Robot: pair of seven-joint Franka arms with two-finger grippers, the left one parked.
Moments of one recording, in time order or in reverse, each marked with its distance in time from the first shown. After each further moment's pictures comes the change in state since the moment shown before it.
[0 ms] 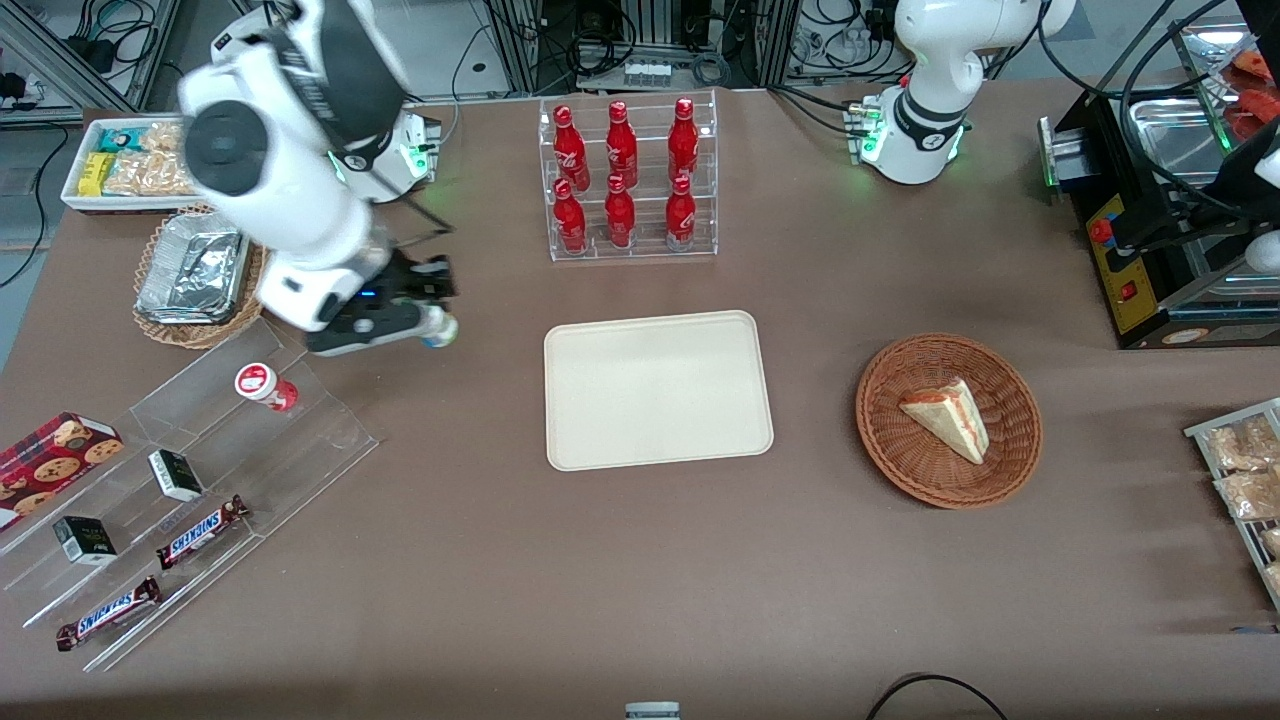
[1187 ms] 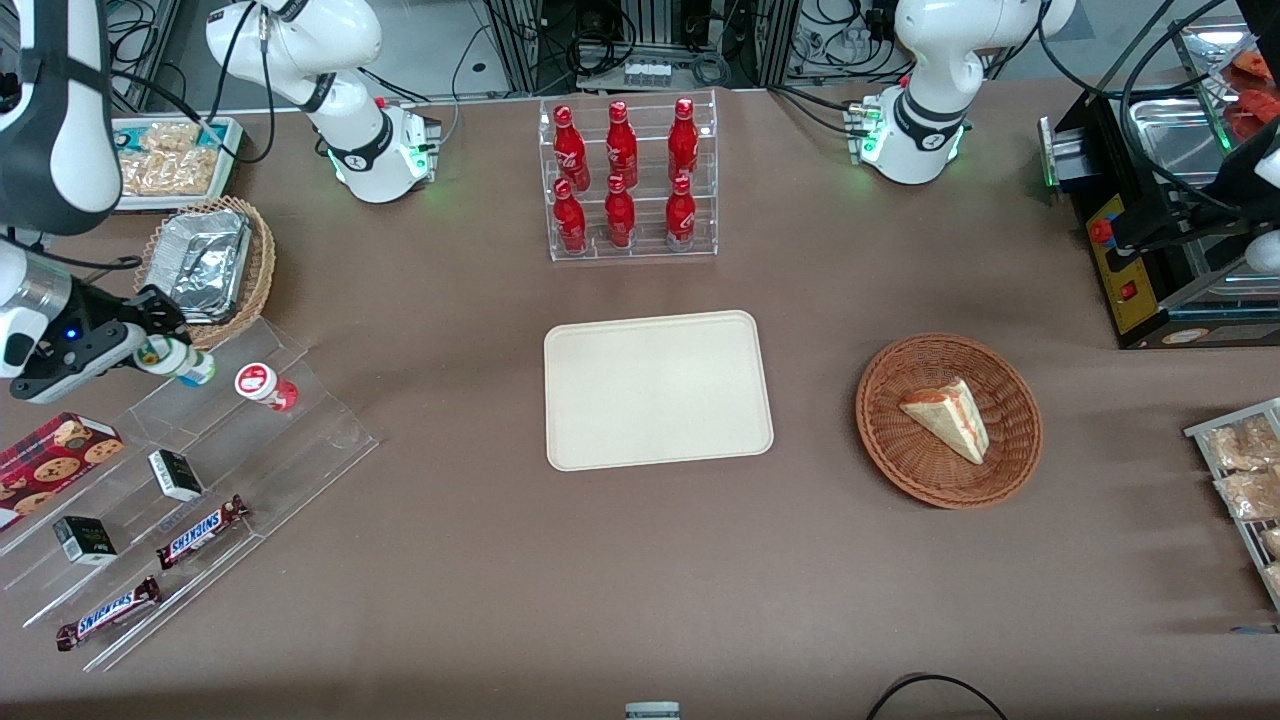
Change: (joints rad) arm -0.618 -0.126 -0.007 -0.160 -0.118 0.010 -1.029
